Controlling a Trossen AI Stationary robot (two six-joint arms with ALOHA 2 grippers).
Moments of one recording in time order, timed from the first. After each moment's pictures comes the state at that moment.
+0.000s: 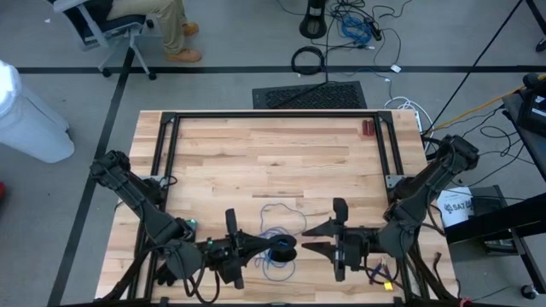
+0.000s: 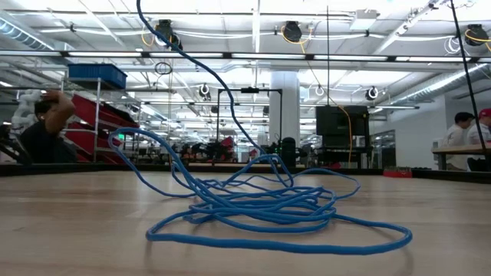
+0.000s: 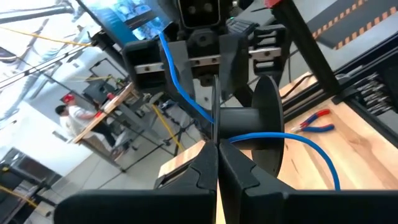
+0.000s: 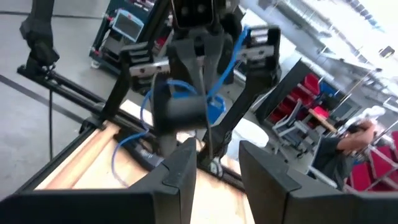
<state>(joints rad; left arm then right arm) -0.73 1.62 1.47 0.04 -0.88 0.61 0.76 1.40 1.18 0.18 0.78 -0.49</state>
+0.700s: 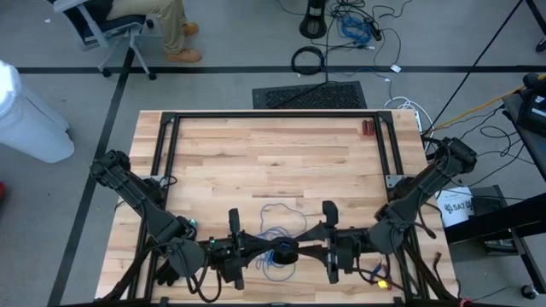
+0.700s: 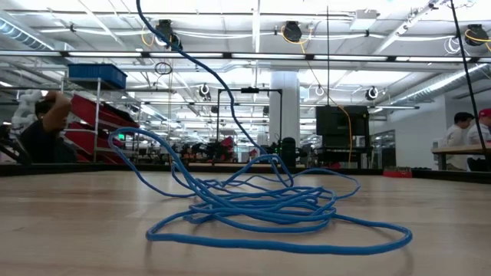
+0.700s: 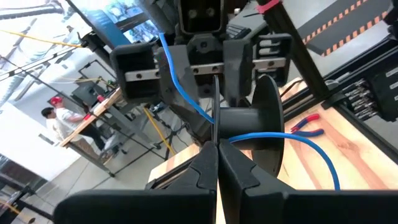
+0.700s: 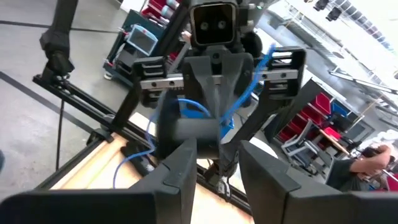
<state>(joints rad) -0.71 1.62 1.47 0.04 -0.83 0.58 0.71 1.45 1.18 0.27 0.65 -0.55</state>
